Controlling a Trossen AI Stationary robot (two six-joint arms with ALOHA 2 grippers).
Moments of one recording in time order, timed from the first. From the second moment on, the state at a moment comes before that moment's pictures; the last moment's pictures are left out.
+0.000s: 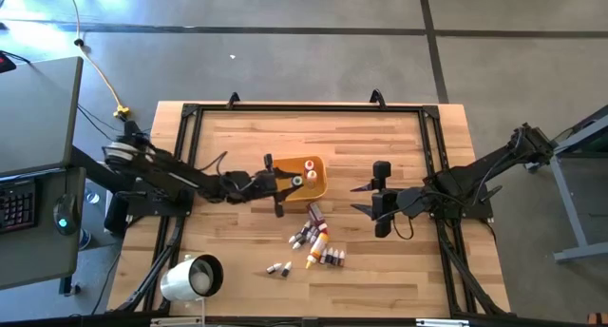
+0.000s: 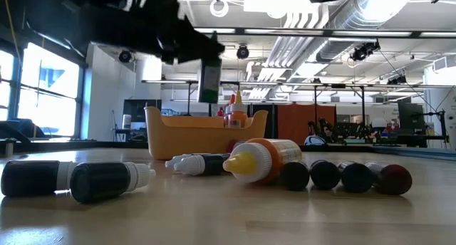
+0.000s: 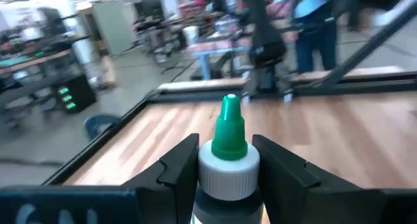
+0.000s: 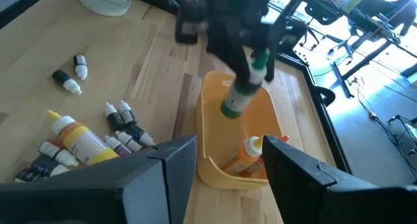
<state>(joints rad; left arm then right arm) -0.14 1.53 0.53 1.01 -0.41 0.14 0.44 1.09 0.84 -0.27 0.54 -0.14</state>
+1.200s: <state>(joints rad) -0.14 1.86 0.53 1.14 -0.84 -0.16 0.44 1.09 0.84 -0.26 0.54 -0.14</state>
